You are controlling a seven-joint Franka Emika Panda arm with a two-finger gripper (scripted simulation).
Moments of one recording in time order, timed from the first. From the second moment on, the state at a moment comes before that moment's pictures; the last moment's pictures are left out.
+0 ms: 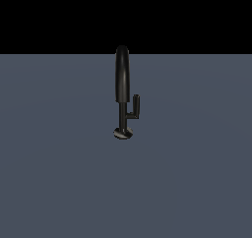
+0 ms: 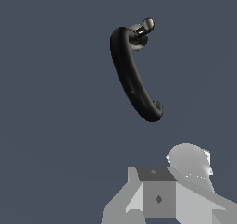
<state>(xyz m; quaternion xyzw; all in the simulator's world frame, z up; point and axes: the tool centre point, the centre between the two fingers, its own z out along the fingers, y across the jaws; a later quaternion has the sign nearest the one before) -0.105 -0.010 0.411 -0.94 0.20 0.21 0.18</state>
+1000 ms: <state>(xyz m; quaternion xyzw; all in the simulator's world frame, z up) -0.011 -0.033 0.316 -0.80 0.35 0.36 0.33</state>
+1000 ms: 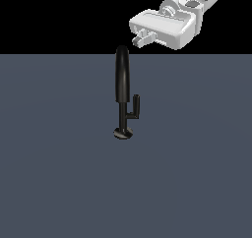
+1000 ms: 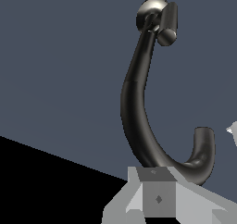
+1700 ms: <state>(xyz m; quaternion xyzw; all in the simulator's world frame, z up) 0.033 -0.043 0.210 -0.62 0.45 0.47 0.43</state>
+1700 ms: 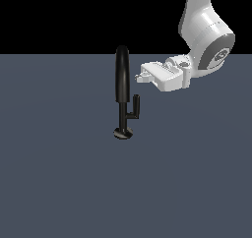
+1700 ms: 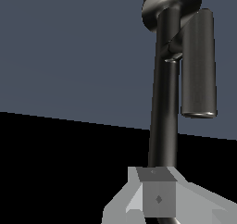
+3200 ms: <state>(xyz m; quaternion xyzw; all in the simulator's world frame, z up) 0.022 -0.035 0.149 -0.50 0.50 0.51 0.49</state>
